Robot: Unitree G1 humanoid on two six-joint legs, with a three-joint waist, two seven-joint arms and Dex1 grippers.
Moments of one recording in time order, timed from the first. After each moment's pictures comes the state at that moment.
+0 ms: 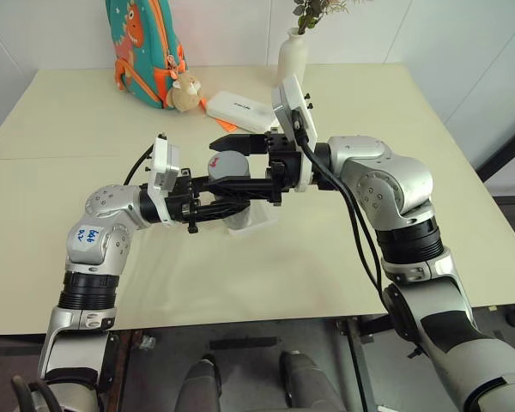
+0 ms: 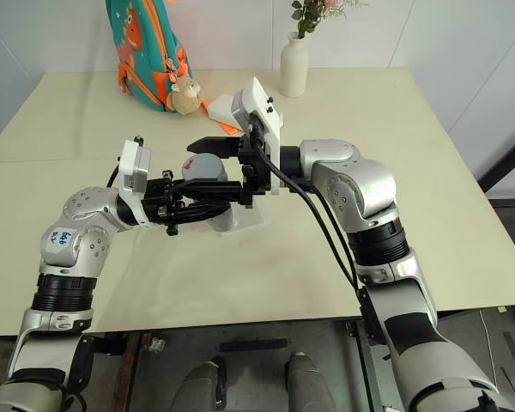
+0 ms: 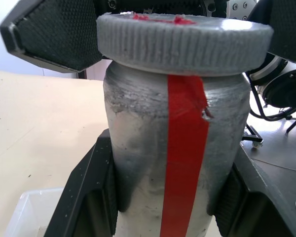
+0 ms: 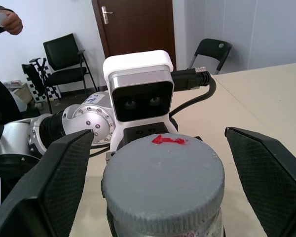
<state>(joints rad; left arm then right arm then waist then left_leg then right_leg) -0.66 0.53 0.05 0.08 -0.56 0.36 -1.17 -1.06 -0.30 0.15 0.08 0.58 0.71 1.05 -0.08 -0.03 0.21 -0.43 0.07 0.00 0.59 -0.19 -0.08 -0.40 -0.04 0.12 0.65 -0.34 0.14</state>
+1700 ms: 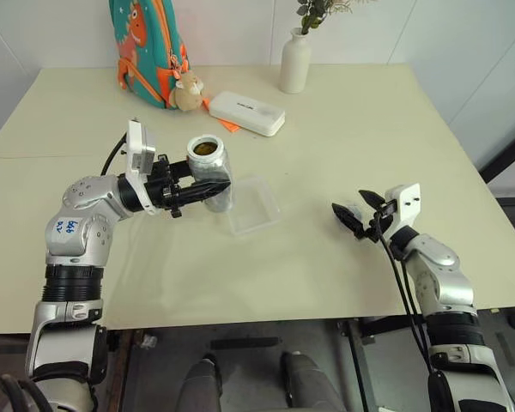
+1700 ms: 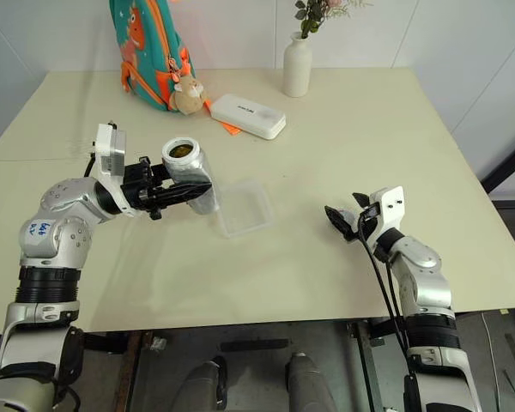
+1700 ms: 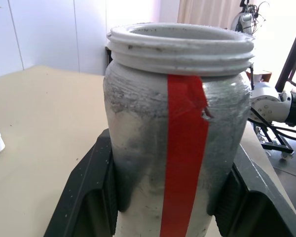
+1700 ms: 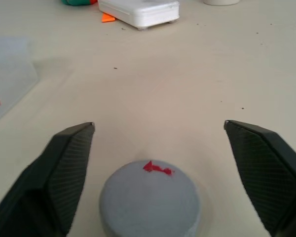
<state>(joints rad) -0.71 0.58 0.12 0.19 -0.57 0.34 -1.14 -0.44 -0.43 -0.16 0.27 0.37 0.14 0.69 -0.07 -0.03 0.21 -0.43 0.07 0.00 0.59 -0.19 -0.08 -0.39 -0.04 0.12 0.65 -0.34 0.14</state>
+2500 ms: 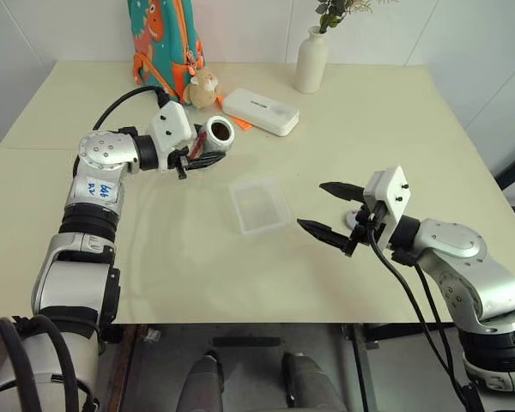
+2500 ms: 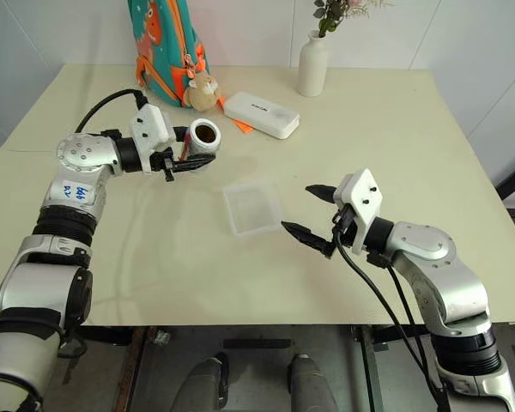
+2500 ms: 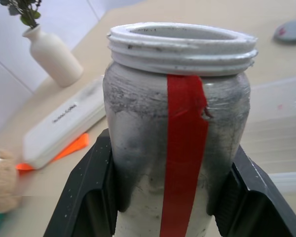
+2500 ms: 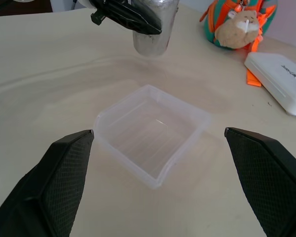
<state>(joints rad) -1.11 0.58 -0.09 0.86 0.03 -0.39 -0.92 -0.37 -0.61 -0.04 -0.40 0.49 0.53 0.75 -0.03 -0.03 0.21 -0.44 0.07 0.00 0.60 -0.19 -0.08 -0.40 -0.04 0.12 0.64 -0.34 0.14</state>
